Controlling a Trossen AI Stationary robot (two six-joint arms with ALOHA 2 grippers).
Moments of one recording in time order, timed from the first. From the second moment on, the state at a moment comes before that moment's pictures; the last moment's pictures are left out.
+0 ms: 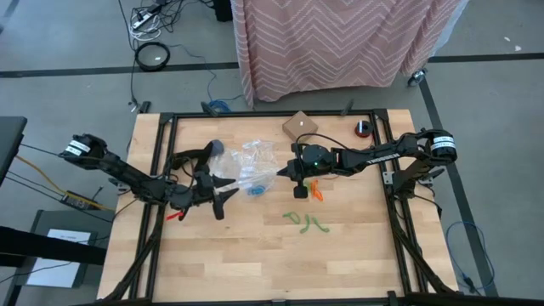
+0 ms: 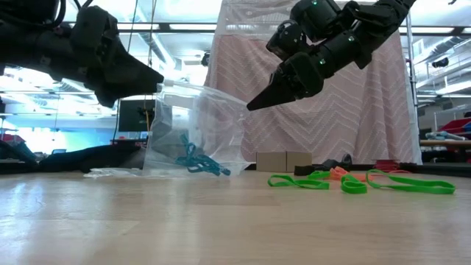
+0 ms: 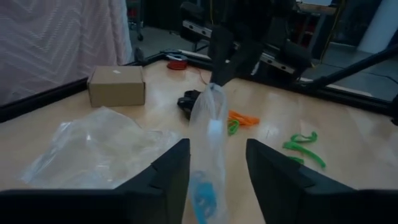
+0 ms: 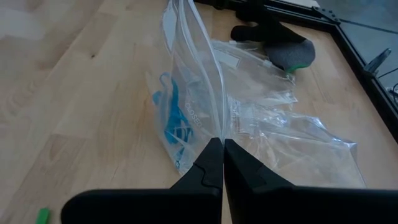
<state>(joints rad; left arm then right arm) -0.37 1.15 0.19 0.79 -0.72 -0.30 -0.09 1.57 0.81 0.26 -0.01 -0.24</state>
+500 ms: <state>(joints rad) -0.37 1.15 0.19 0.79 -0.75 -0.27 -0.09 1.57 0.81 0.26 -0.02 -0.24</state>
